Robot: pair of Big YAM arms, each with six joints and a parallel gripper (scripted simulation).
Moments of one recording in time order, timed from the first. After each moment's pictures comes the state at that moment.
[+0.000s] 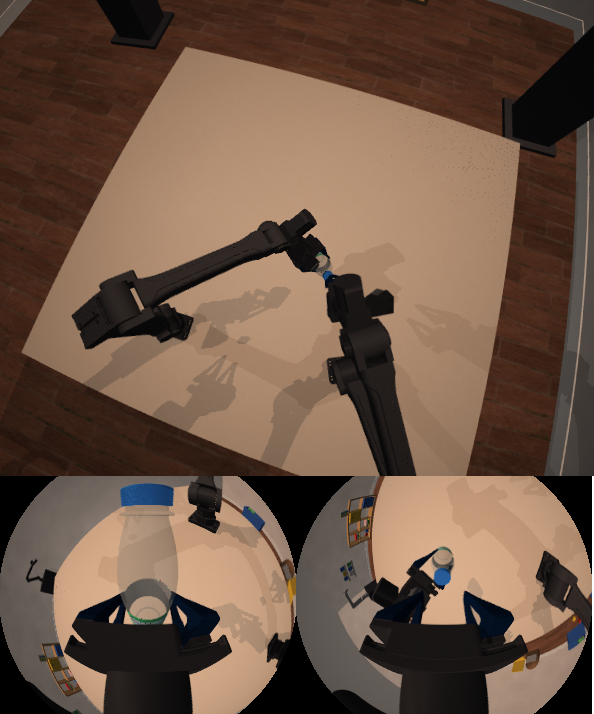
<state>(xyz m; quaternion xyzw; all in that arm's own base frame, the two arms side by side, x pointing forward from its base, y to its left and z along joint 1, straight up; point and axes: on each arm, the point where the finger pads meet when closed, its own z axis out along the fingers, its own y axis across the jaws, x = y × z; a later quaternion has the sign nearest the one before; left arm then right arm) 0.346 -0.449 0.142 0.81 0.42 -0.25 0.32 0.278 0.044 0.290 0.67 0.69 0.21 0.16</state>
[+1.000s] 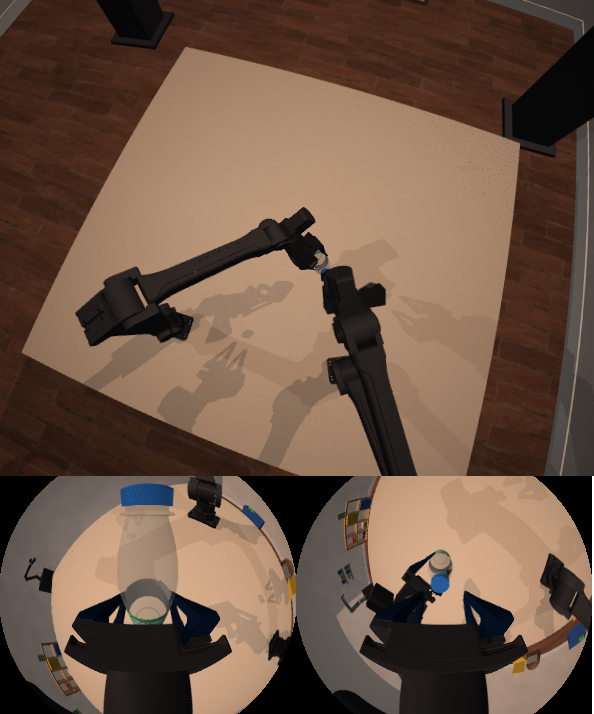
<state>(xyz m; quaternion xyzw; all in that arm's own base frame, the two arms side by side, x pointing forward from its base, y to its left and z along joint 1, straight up) 0.353 -0.441 0.128 0.81 0.42 -0.25 0.31 0.296 0.046 0.256 0.68 0.69 0.20 0.16</state>
